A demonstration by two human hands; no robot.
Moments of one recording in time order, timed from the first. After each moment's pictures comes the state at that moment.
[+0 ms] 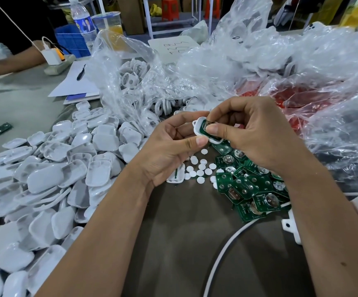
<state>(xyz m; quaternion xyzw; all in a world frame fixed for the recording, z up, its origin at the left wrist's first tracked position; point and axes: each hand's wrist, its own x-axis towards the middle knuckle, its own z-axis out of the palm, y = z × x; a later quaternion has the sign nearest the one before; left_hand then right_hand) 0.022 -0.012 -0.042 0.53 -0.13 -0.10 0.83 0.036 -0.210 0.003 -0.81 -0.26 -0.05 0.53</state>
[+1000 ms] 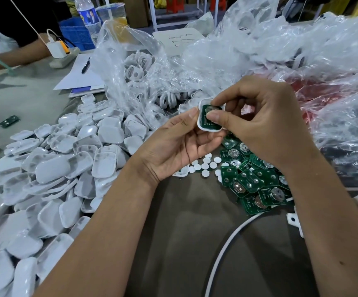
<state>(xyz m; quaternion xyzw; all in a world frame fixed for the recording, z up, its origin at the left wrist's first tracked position) 0.019 -0.014 -0.037 0.37 -0.11 -0.21 0.90 0.030 -0.205 0.006 -0.81 -0.30 -0.20 0.46</state>
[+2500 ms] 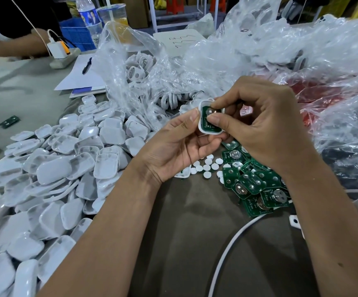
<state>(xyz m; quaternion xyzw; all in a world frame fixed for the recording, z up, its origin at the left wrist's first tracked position) 0.016 -0.014 -0.037 0.38 -0.11 -0.18 0.90 0.033 -0.202 0.003 -0.80 -0.35 -0.23 0.43</state>
